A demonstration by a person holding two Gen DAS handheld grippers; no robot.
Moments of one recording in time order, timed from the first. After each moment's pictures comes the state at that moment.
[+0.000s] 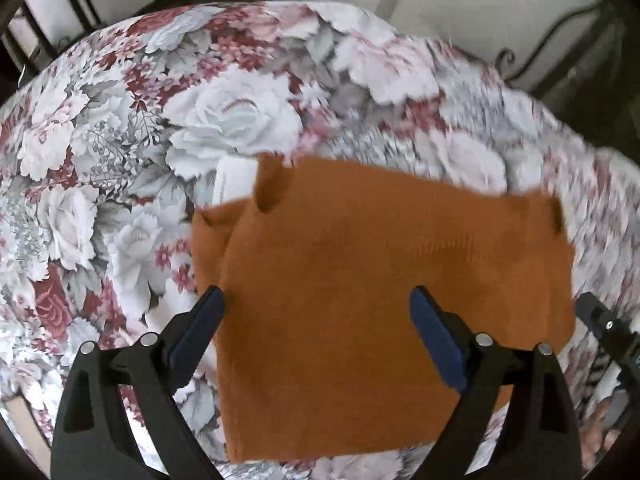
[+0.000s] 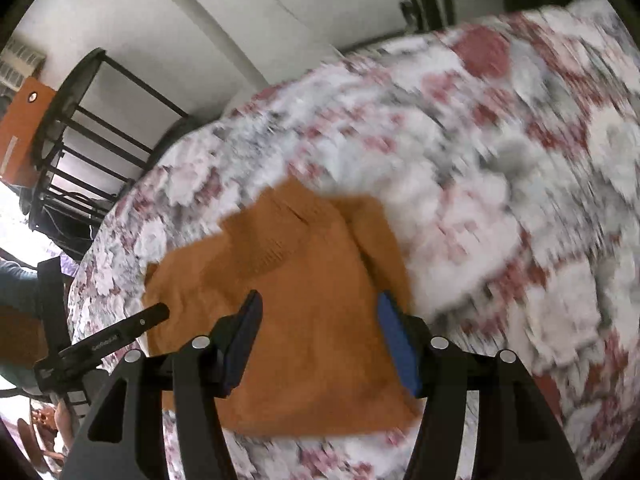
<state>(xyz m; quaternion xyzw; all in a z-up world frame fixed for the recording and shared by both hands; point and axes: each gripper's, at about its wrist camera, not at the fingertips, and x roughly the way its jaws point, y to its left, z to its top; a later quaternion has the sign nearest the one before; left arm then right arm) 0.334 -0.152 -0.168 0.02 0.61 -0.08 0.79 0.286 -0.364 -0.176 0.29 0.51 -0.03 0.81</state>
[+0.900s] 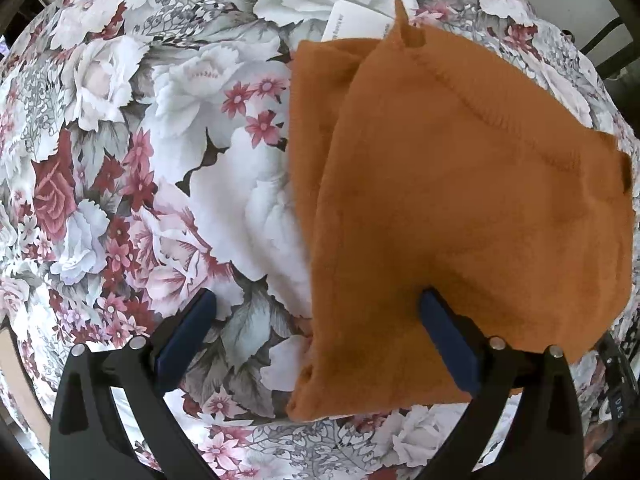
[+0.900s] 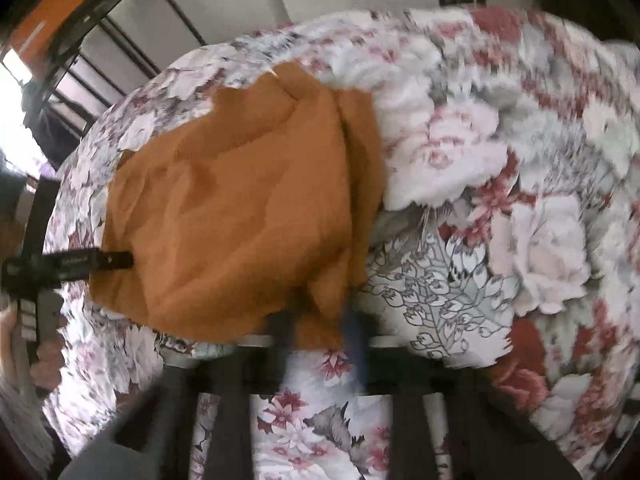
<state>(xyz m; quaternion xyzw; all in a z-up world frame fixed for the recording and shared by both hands) 0.262 -0.089 -0.230 0.00 0.68 -0.01 0.73 0.244 -0.331 -0.191 0.15 0.55 0.02 0.82</state>
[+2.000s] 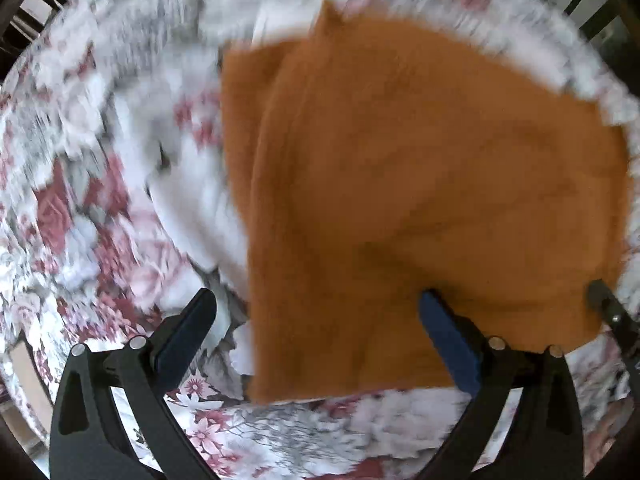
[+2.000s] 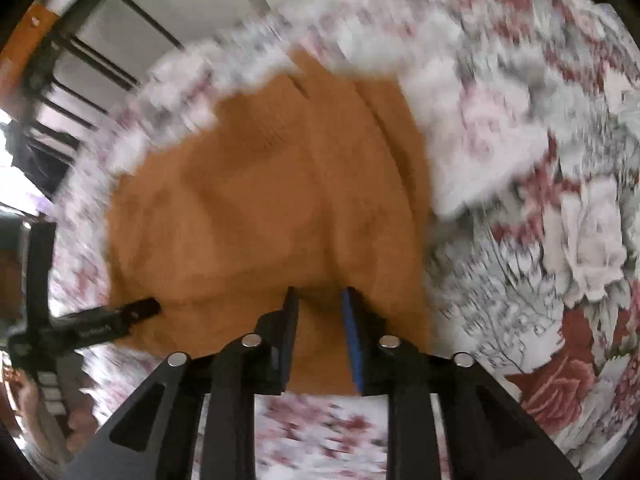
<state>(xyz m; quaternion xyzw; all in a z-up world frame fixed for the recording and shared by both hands) 0.245 -0.123 -0.218 0.04 0.67 -0.03 0.74 0.283 -0.307 -0.184 0.22 0.54 0.02 0.81</state>
